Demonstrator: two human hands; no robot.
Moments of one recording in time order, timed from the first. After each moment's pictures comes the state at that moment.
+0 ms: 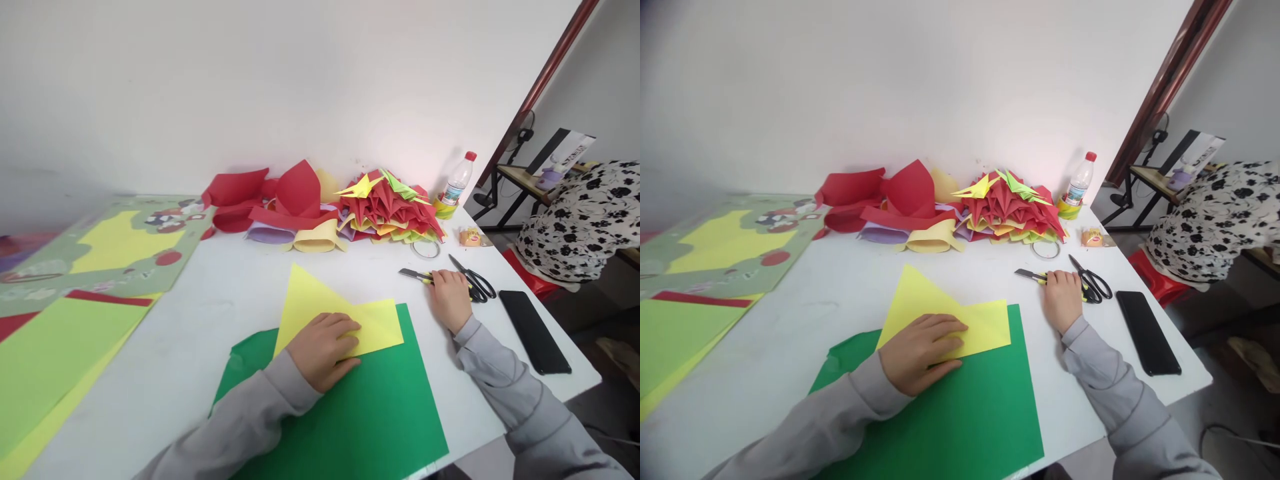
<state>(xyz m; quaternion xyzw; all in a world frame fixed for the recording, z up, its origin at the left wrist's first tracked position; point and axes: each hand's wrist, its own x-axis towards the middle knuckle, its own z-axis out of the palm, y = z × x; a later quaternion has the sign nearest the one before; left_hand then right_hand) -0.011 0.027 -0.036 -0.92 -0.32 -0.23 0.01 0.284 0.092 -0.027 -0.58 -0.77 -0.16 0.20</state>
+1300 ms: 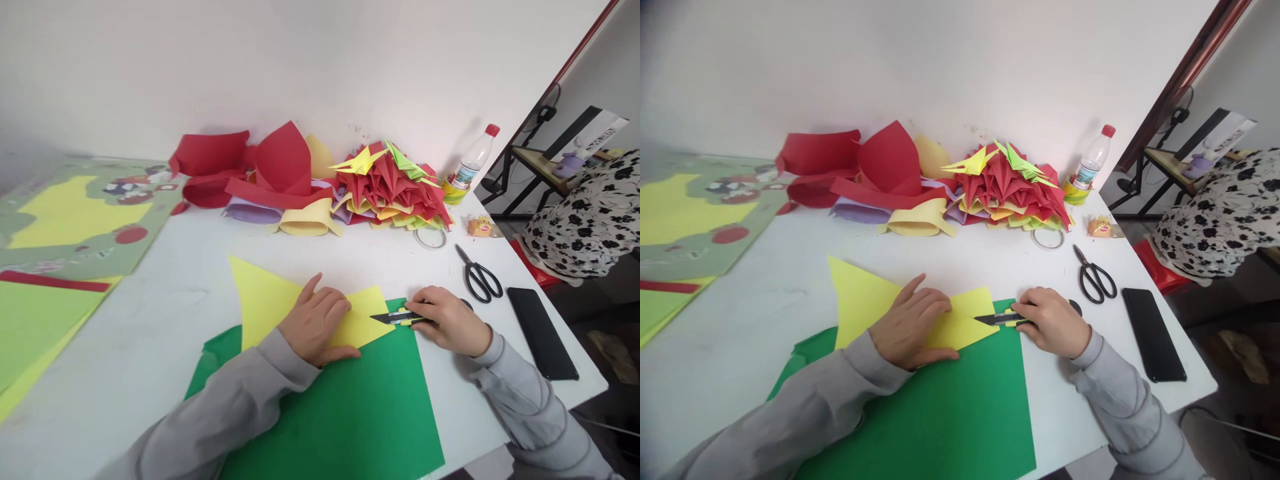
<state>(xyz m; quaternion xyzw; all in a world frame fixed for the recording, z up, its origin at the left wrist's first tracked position) -0.008 0.052 -0.042 -0.89 -0.37 -0.26 0.06 0.280 0.067 0.005 -0.32 -0.93 0.10 0.12</state>
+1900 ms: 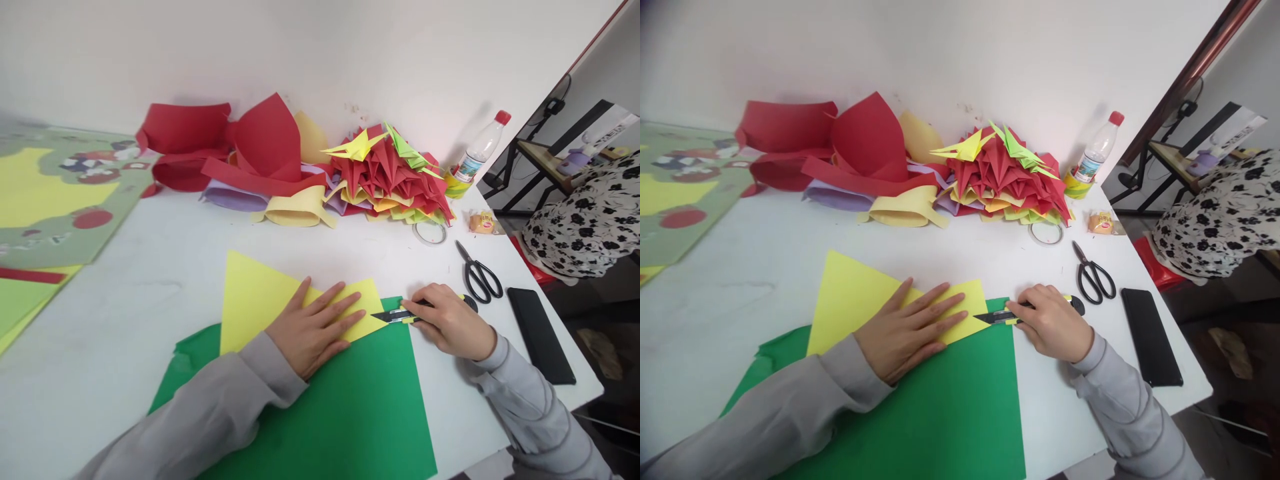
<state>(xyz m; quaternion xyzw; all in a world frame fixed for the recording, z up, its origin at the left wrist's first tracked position) -0.008 0.043 -0.054 -0.91 -0.38 -0.16 -0.01 0.285 0.067 0.009 -0.31 -0.94 0.07 0.09</state>
